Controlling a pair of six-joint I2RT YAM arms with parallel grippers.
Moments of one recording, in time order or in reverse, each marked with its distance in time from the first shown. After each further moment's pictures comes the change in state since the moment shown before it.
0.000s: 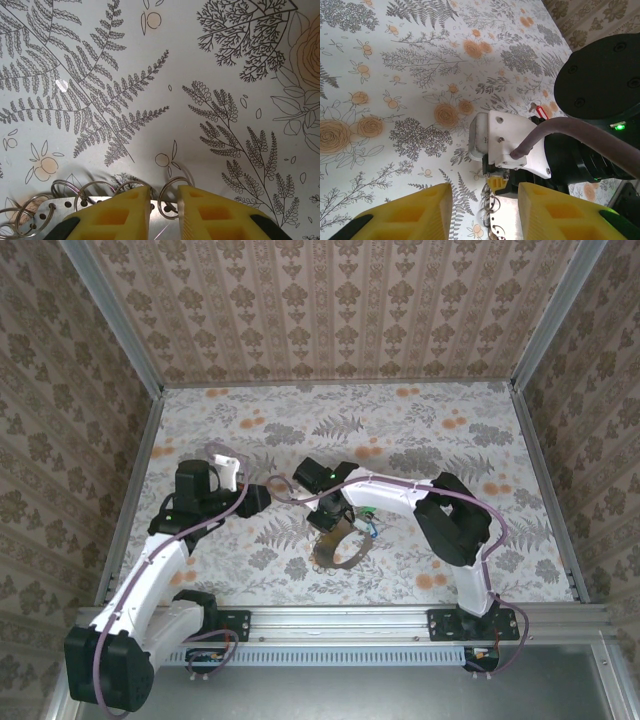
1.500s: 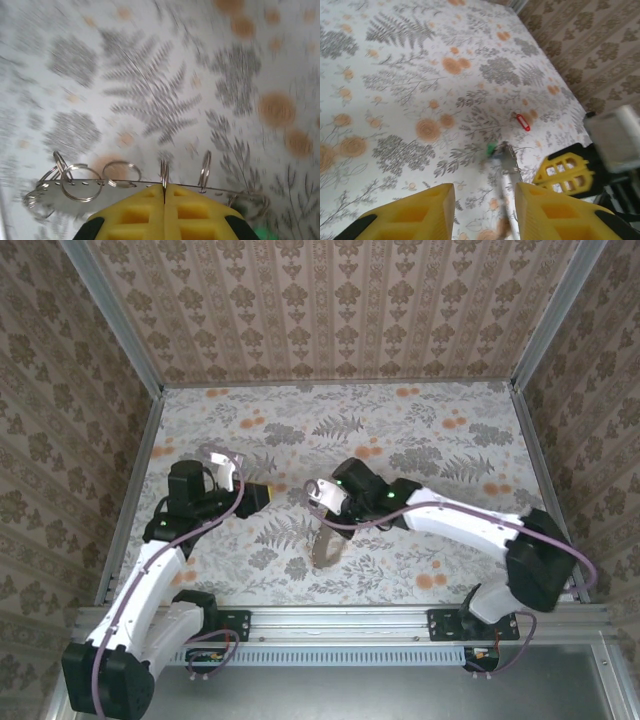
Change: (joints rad) left arm 0.002 -0.071 0.013 0.018 0.073 0.000; right arm -0.017 -0.538 -0.418 0.356 -0.202 -0.175
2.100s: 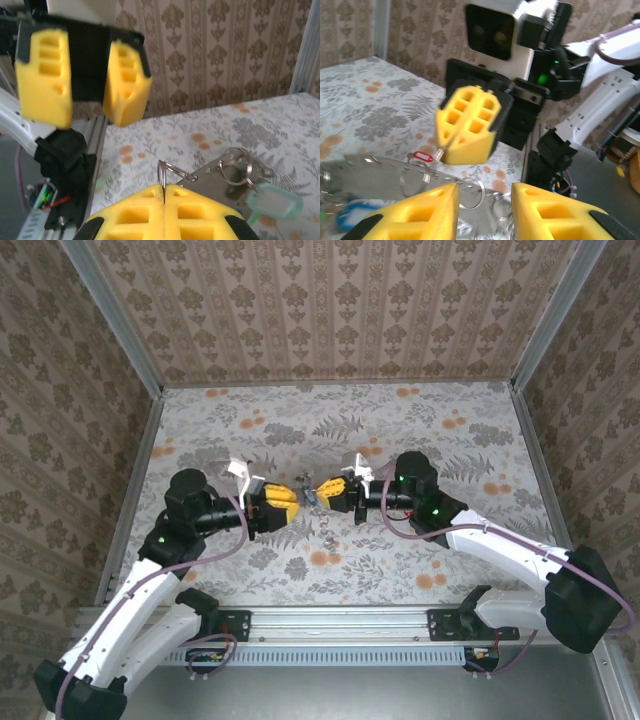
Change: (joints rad) left arm -0.276 -0.138 0.039 0.183 0.183 0.076; right arm -0.160 -0.246 -0.291 0.818 -0.485 0.297
